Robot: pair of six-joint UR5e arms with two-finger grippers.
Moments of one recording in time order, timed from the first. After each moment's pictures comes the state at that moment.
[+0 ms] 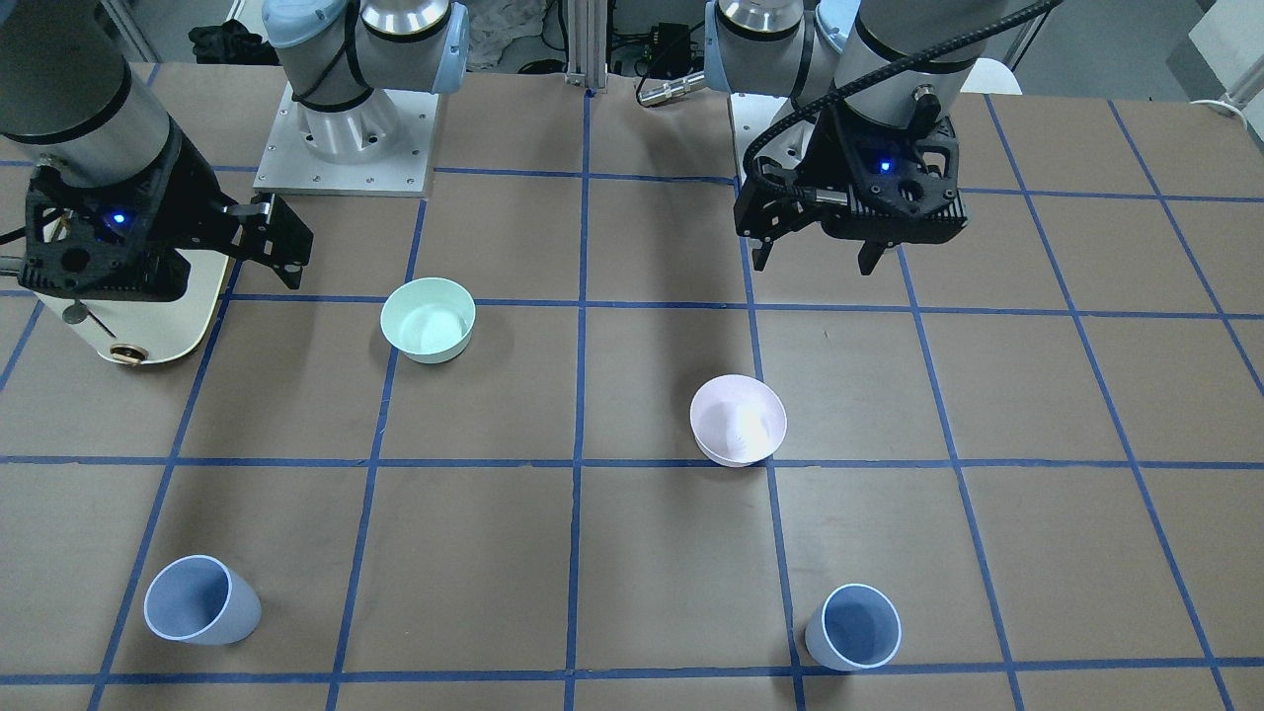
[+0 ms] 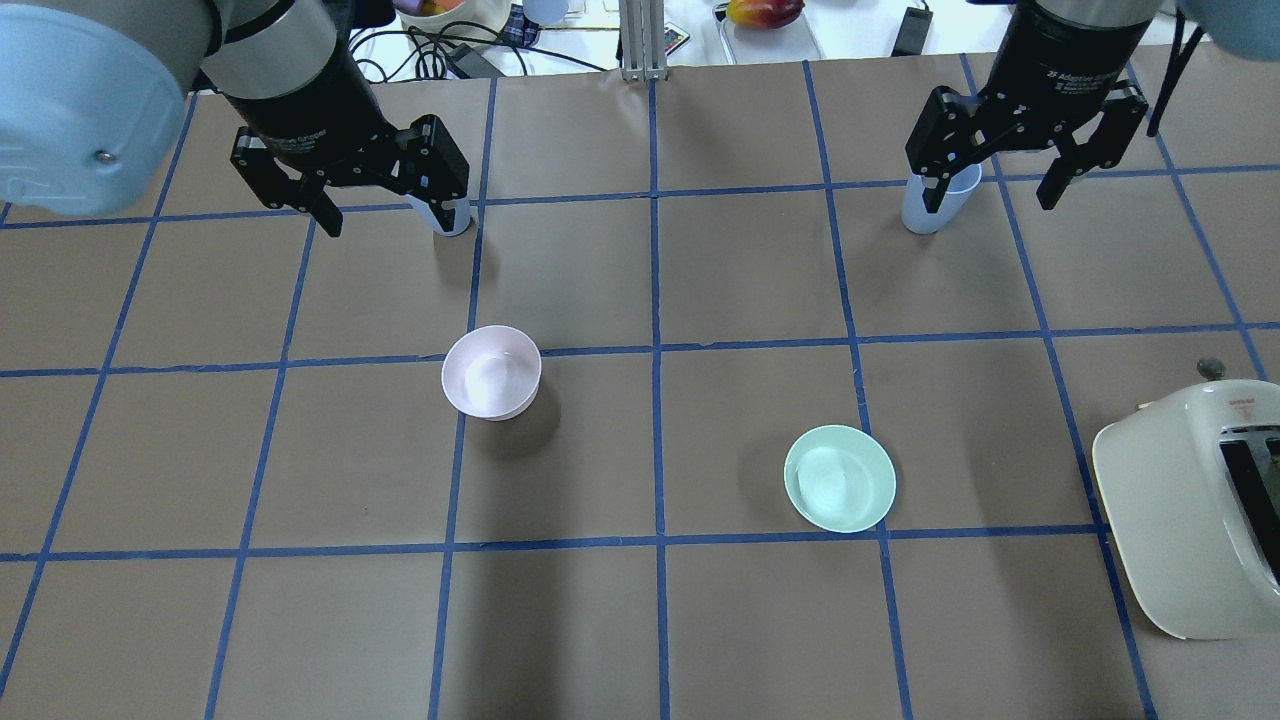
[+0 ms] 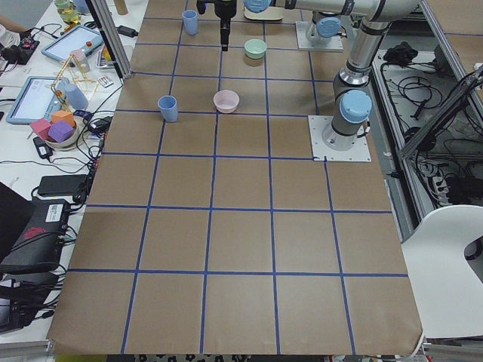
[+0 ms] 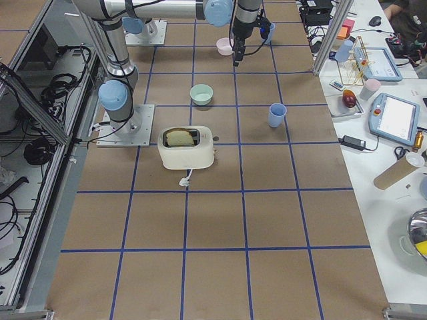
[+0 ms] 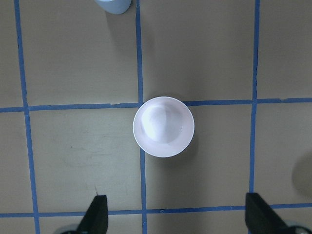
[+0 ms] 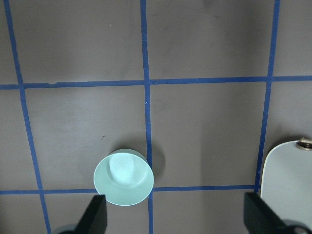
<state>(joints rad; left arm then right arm) -1.65 -1.61 -1.50 -1.57 1.56 -0.07 1.50 -1.46 1.43 -1.42 -1.58 -0.06</state>
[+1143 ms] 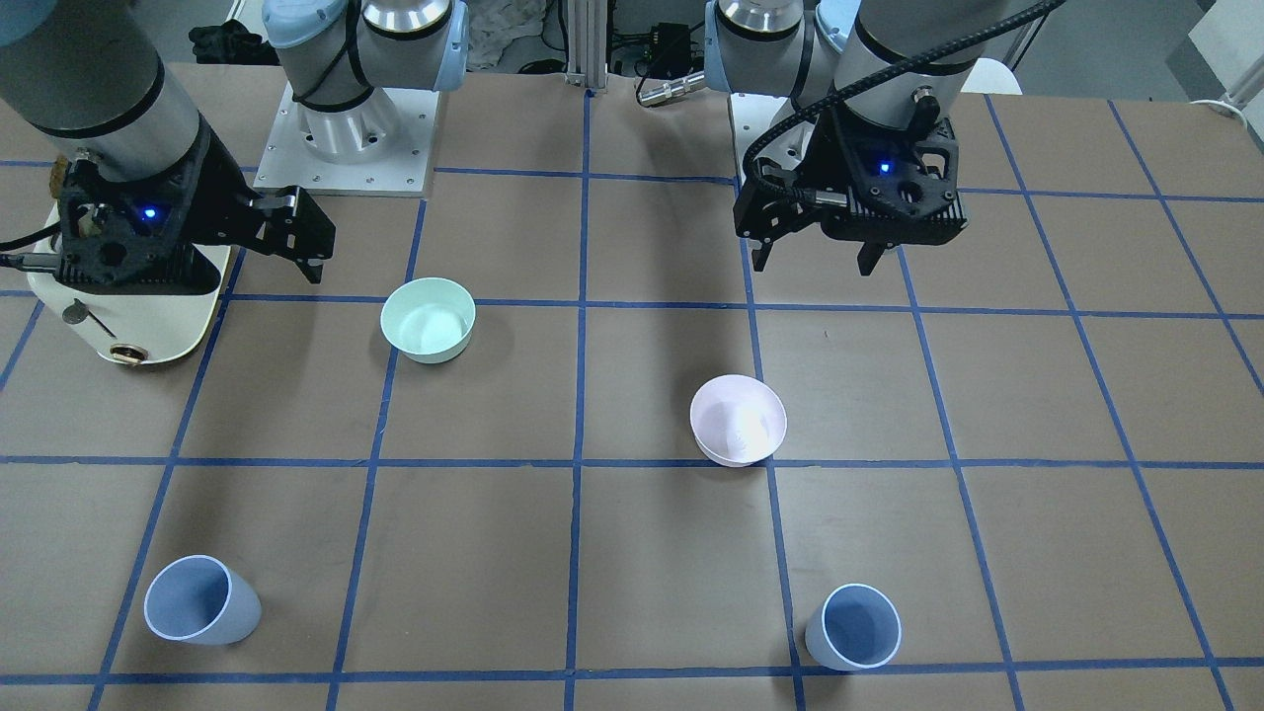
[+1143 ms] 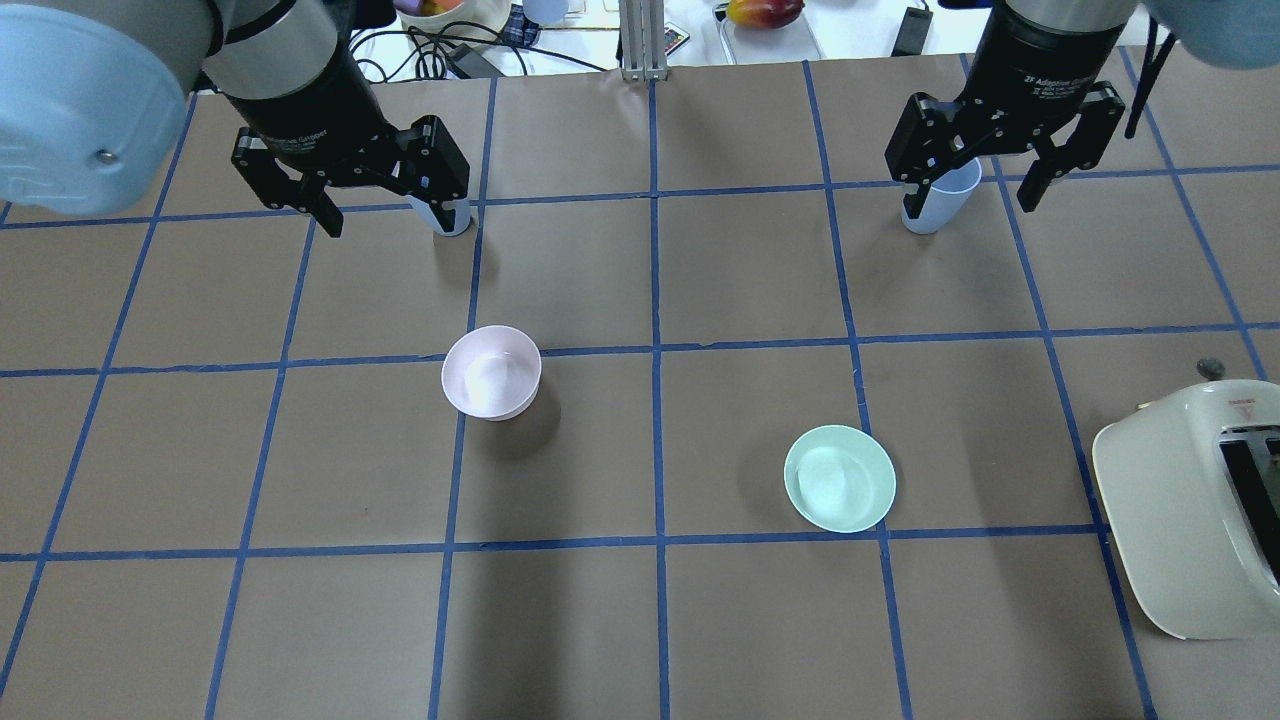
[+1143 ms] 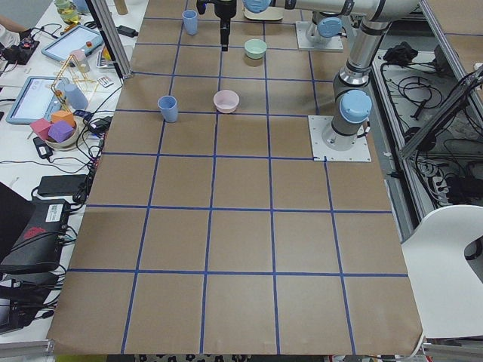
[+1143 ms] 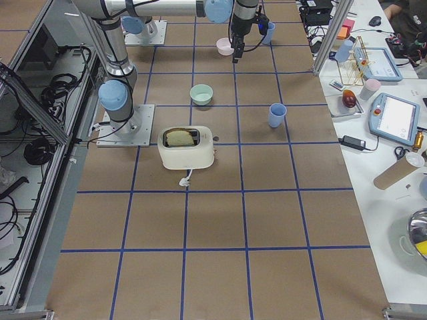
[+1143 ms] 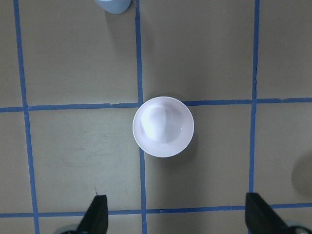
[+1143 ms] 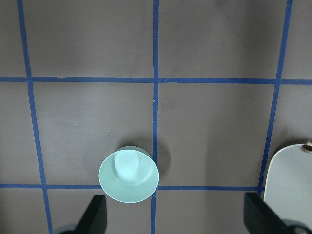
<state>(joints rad) -1.65 -1.62 -1.50 -1.57 1.56 -0.07 1.53 -1.46 1.43 -1.42 -1.57 -0.06</state>
